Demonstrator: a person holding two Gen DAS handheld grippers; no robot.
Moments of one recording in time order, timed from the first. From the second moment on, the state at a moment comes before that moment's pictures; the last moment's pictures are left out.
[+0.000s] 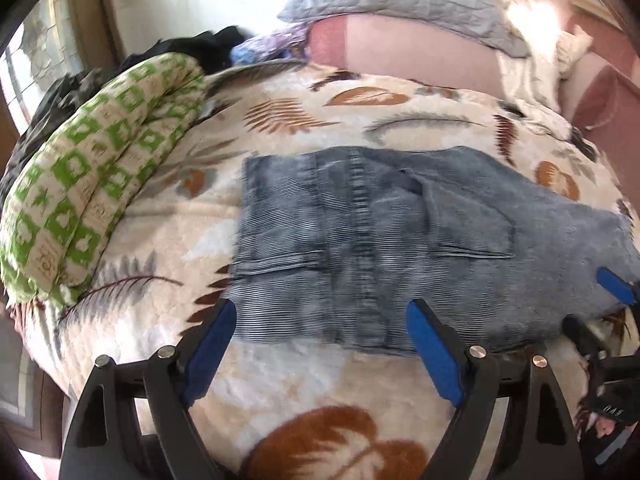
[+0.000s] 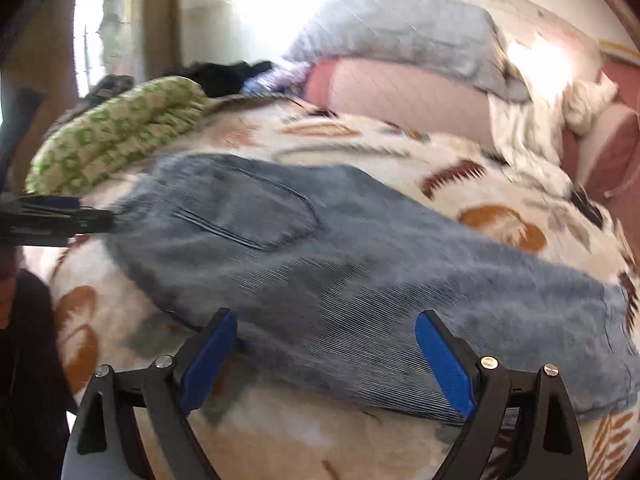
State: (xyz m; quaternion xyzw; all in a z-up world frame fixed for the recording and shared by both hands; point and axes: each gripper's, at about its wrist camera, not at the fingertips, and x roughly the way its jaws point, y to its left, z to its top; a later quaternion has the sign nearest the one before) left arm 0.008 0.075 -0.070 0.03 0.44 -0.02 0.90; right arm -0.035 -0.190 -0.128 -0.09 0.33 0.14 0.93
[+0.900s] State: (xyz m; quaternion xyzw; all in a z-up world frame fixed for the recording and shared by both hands) left arm 0.021 0.019 -0.086 0.05 0.45 -0.11 0.88; right arm -0.003 -0.226 -0.145 -0.02 0.45 0.10 0.89
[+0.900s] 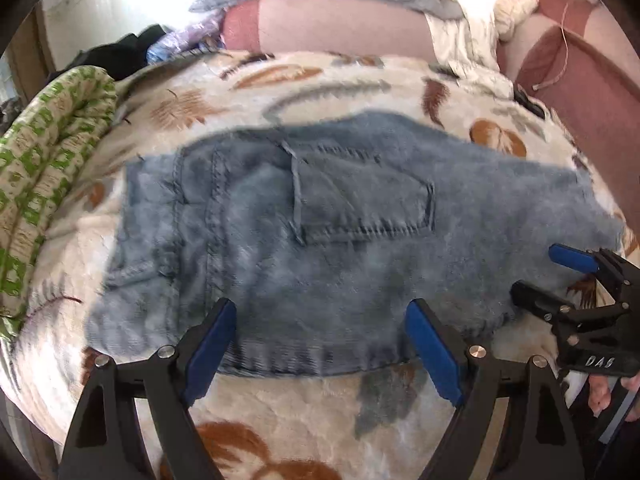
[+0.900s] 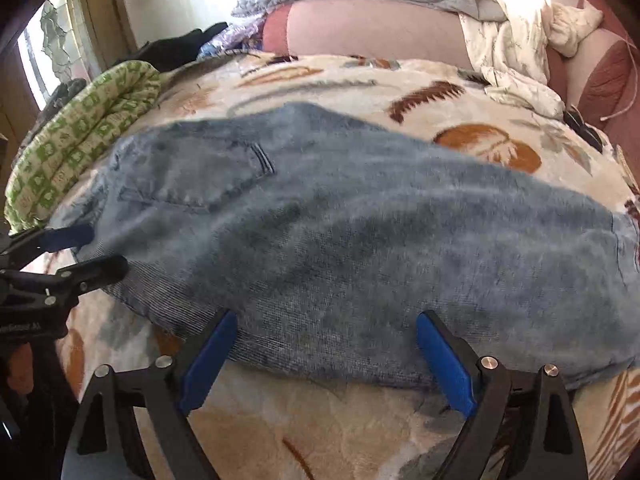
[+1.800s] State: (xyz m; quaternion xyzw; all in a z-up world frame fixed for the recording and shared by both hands) left arm 0.030 0.033 -0.082 0.04 0.40 -0.17 0.90; right arm 0.198 -0.159 -0.092 0.03 0.50 0.22 0.84
